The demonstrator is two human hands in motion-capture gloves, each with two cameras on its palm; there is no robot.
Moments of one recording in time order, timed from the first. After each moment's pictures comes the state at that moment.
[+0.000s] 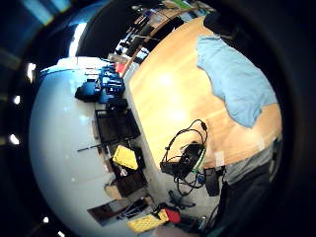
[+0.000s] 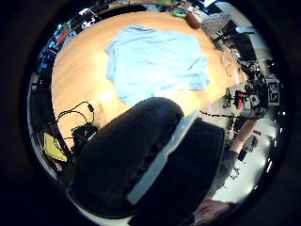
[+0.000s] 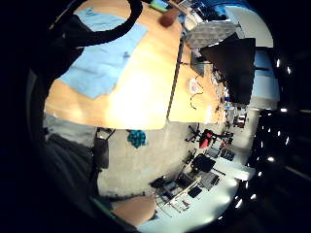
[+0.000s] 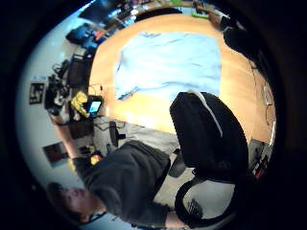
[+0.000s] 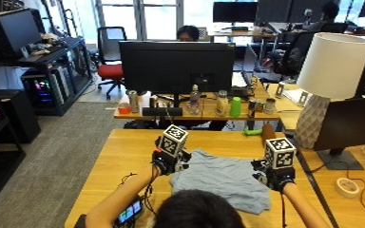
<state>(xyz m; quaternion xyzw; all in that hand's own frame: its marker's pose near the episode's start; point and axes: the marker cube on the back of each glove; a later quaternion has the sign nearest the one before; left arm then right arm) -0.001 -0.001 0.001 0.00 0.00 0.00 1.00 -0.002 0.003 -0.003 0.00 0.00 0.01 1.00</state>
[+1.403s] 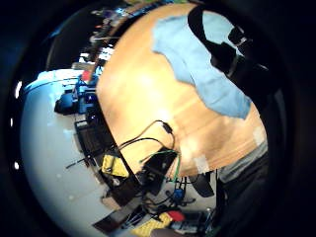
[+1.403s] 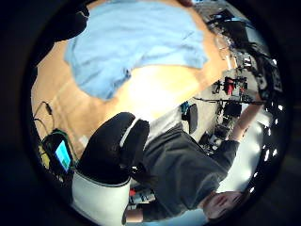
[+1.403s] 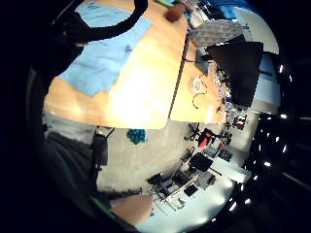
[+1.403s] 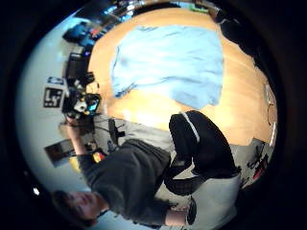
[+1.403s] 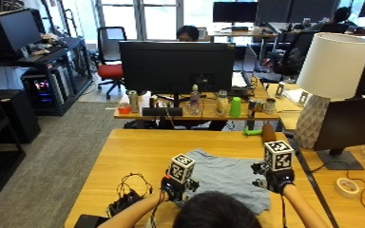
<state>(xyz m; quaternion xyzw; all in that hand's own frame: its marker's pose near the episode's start) 0.072 -0.012 0.121 -0.07 0.07 0.07 0.99 0.005 -0.005 0.019 -0.04 0.00 0.00 1.00</state>
